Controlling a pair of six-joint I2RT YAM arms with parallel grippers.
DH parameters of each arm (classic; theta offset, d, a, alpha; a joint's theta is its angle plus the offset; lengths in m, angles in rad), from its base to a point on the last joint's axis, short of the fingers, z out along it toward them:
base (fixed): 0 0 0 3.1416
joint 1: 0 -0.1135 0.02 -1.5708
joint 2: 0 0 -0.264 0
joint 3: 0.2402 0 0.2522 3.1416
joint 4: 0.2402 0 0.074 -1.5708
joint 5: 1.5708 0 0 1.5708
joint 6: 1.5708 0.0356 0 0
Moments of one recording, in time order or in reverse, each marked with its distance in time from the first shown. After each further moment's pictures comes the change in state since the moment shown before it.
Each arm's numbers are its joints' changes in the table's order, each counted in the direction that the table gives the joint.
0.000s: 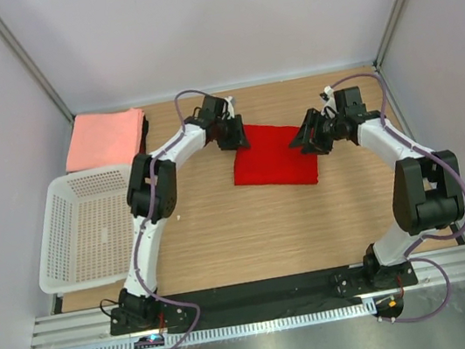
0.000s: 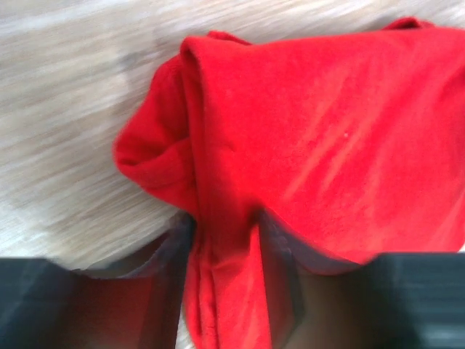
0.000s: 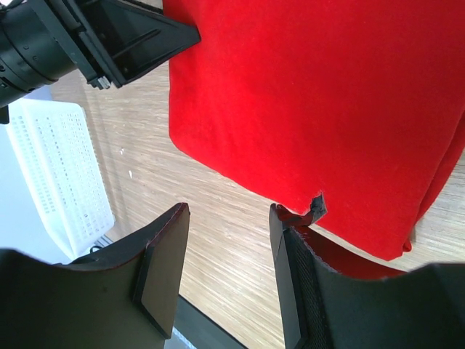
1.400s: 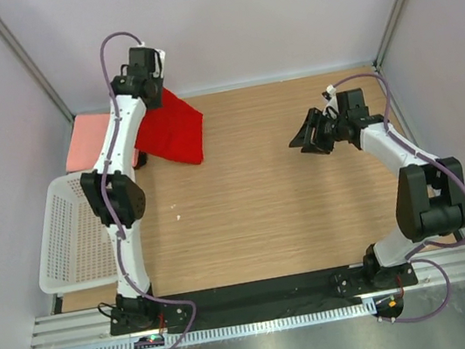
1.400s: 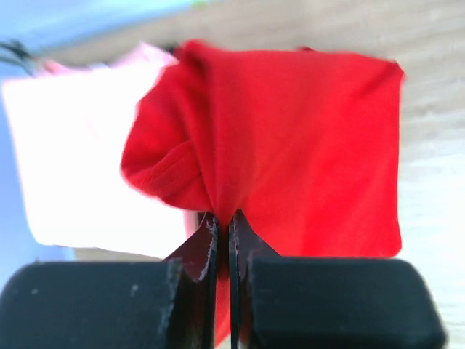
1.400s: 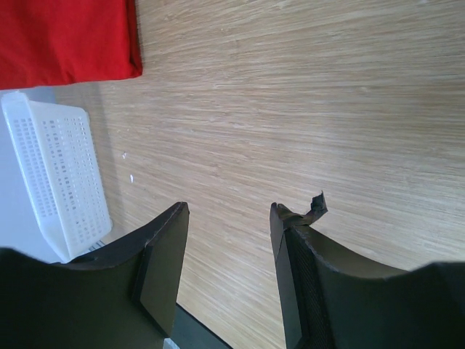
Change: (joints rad) left arm -0.246 0.191 0.385 0.520 -0.605 0.517; right arm 0.000 0.064 -0.045 -0.050 0.013 0.004
